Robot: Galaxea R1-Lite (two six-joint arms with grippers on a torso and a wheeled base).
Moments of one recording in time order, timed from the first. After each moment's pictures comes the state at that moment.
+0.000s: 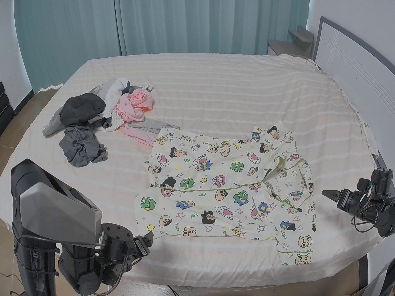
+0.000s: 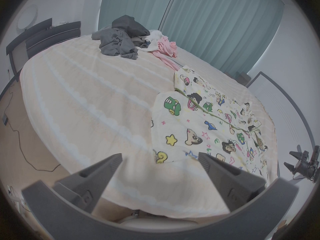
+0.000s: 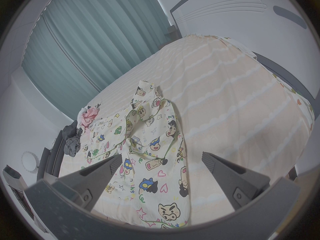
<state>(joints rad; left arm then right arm) -0.57 2.29 -0.14 -1.47 0.41 -0.79 -0.15 1.82 -0.23 -1.06 0.27 0.39</state>
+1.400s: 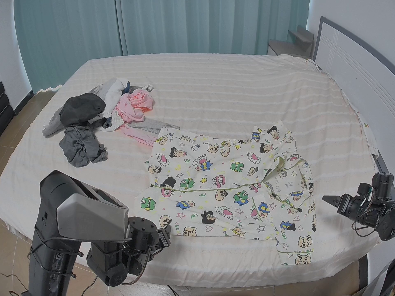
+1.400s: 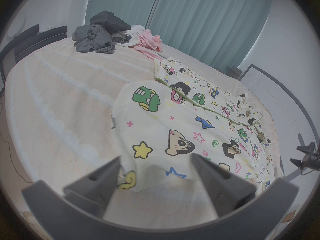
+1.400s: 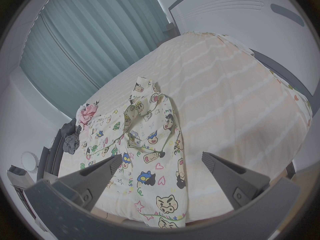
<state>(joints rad) -0.58 2.45 -0.43 -1.43 0.38 -0.69 -0.16 1.81 -0.19 -1.06 0.27 0.38</state>
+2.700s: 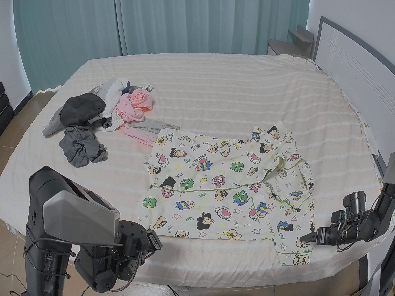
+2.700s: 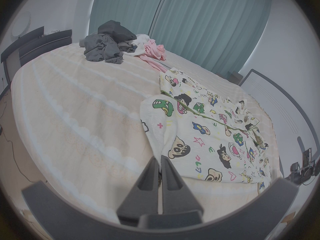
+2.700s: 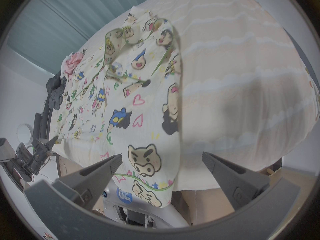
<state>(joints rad) -0.59 2.39 -0.28 -1.53 0.43 -0.70 -0.06 2.07 -0.25 -0.81 0.26 0.19</state>
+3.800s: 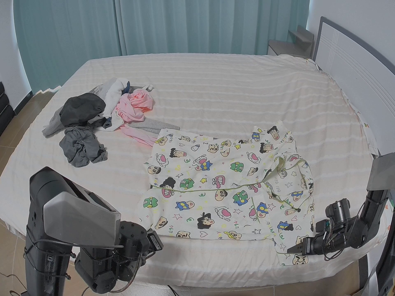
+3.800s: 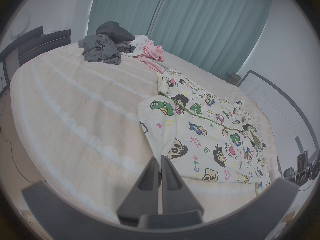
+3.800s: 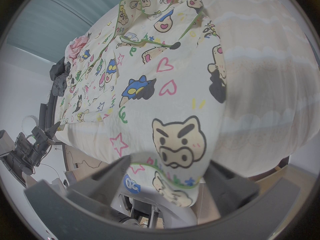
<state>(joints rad) -0.61 2.38 -0.27 -1.55 0.43 -0.70 0.11 2.16 -0.26 -0.81 0.27 0.28</state>
